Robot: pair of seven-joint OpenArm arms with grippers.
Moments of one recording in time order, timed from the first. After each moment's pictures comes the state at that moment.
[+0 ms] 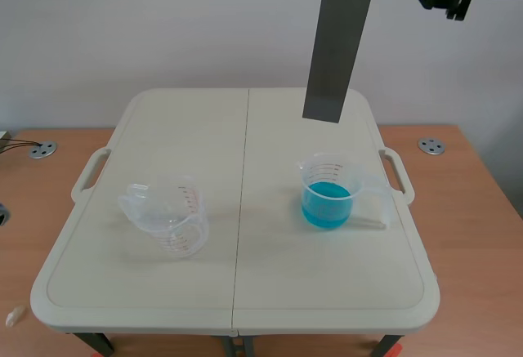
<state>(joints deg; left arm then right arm) 45.6 -41.9 -19.3 109.7 -21.6 -25.3 4.5 21.5 46.6 -19.0 93.4 45.8 45.3 -1.0</state>
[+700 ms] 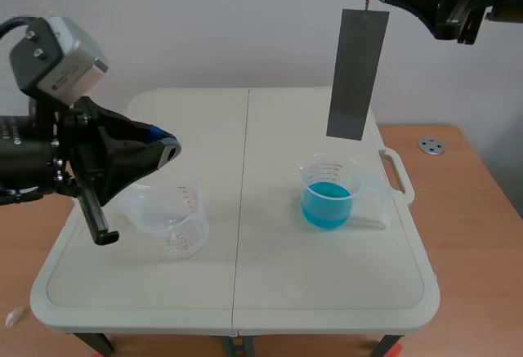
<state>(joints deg) 8.8 -44.7 16.8 108.1 -24.5 -29.2 6.7 18.8 45.8 -16.4 91.2 41.9 45.3 -2.6</state>
